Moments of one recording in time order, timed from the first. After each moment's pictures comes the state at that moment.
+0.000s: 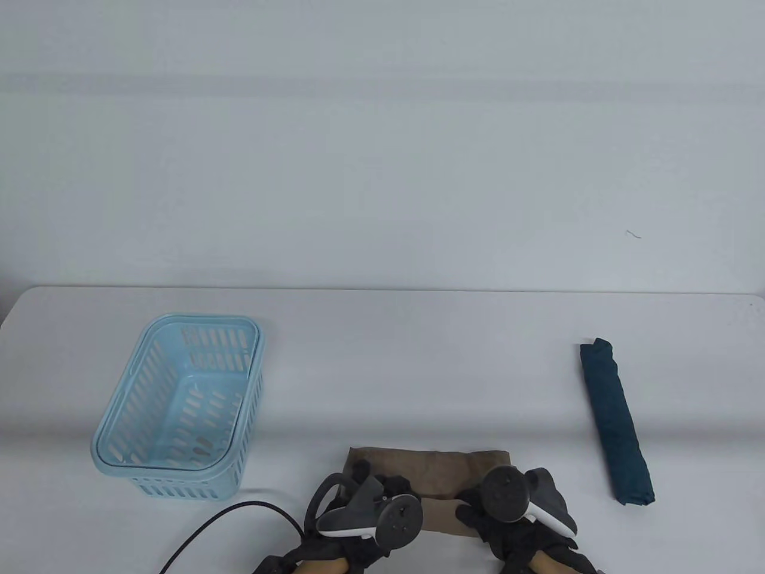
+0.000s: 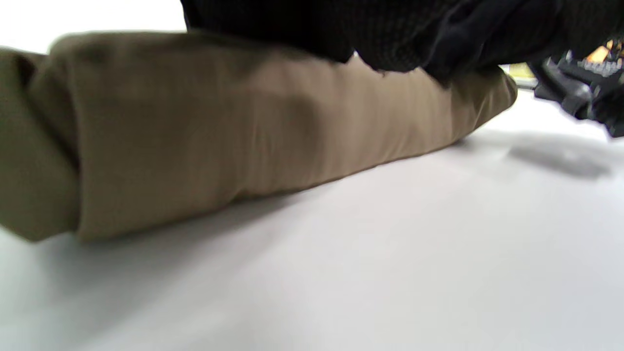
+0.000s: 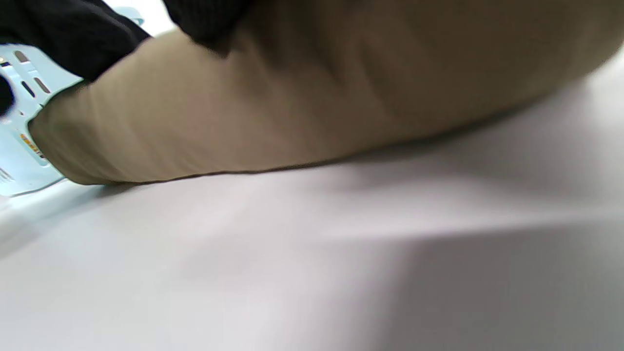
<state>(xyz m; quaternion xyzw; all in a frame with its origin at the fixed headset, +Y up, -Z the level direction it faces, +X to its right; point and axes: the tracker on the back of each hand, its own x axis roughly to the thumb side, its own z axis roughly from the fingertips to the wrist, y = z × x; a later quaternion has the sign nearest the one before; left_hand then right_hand) -0.039 -0.740 -0.305 -0.09 -0.37 -0.02 0.93 0.171 -0.767 -0.322 0.16 0.13 0.97 0.16</state>
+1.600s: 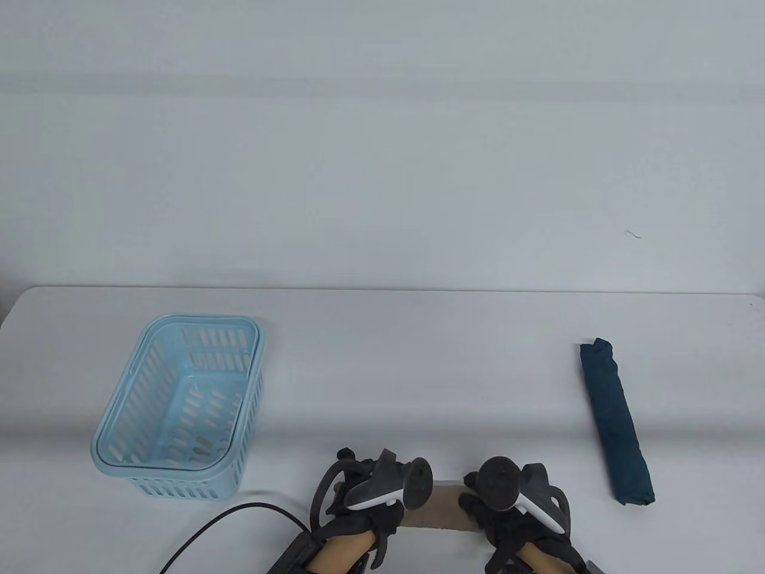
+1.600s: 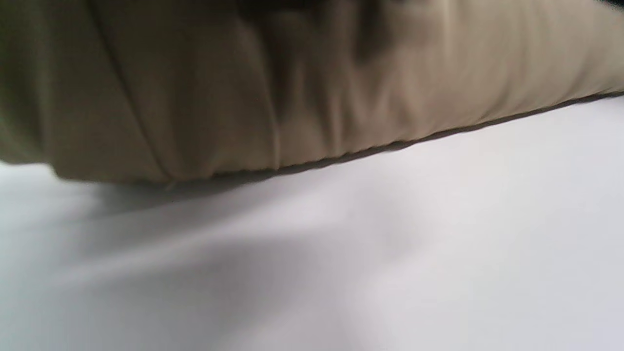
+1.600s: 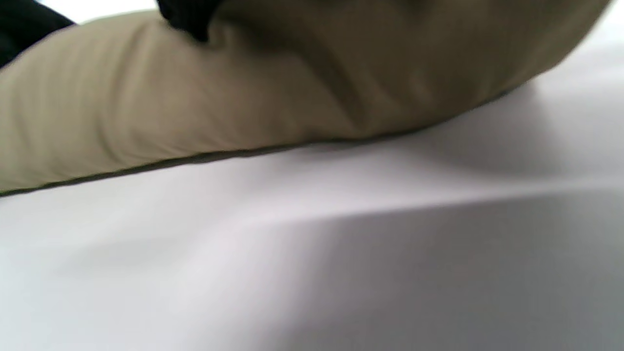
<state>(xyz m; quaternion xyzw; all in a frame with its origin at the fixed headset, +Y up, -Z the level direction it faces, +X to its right) -0.023 -0.762 -0.352 -0.18 -0.20 -0.06 0.96 0.171 -0.782 -0.342 0.06 0.17 0.97 0.14</state>
